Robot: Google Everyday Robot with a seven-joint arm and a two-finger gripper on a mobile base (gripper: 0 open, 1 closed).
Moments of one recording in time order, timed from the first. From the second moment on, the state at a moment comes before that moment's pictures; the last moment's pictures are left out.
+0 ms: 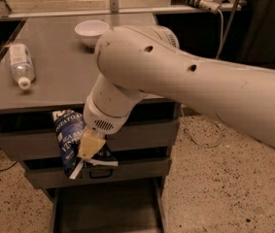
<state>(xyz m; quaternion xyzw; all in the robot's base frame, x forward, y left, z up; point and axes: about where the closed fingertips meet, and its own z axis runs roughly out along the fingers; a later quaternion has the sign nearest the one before) 0.442 0.106 0.831 -0.66 0.71 0.13 0.21</state>
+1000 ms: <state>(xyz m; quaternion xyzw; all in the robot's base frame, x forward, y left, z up) 0.377 0.113 0.801 -0.63 0.73 0.18 0.18</state>
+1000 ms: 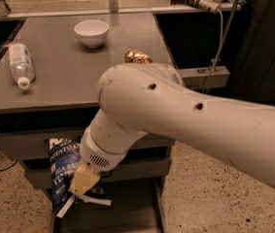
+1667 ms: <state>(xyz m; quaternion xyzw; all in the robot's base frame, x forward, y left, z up) 0.299 0.138 0.706 -0.59 0.75 0.27 0.09</state>
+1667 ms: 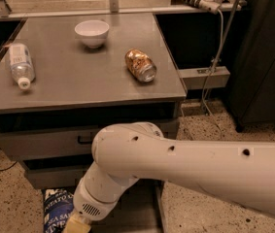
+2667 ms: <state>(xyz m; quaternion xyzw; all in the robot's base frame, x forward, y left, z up) 0.287 0.141 0.634 -0.54 0.80 0.27 0.10</state>
